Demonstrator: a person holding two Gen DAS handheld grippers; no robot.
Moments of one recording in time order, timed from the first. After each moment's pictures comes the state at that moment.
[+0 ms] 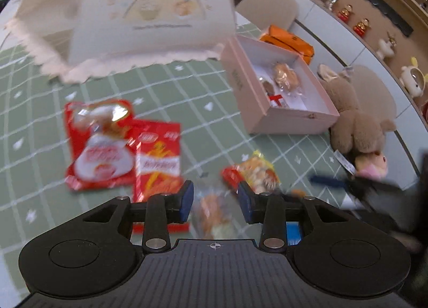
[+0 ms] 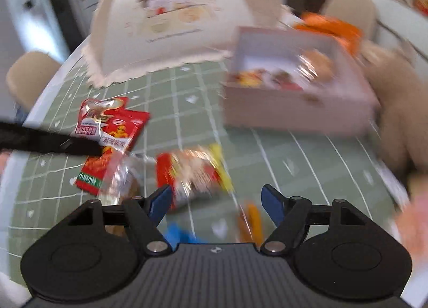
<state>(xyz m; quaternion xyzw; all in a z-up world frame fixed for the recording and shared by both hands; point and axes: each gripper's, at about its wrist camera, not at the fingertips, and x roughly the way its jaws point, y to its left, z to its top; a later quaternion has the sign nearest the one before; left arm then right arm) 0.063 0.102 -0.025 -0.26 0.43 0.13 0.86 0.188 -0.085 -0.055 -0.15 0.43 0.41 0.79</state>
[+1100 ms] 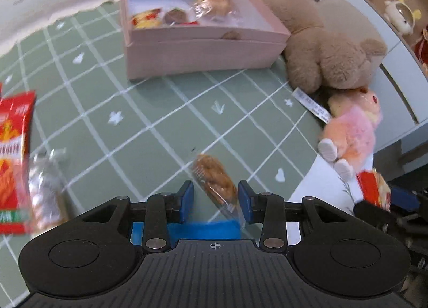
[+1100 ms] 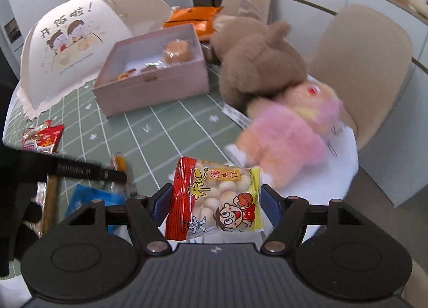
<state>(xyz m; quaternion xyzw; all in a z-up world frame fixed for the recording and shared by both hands) 0.188 -0.025 -0.083 -0.19 0.51 0.05 0.83 0.199 -0.256 -0.036 -0.06 0.47 0.24 0.85</state>
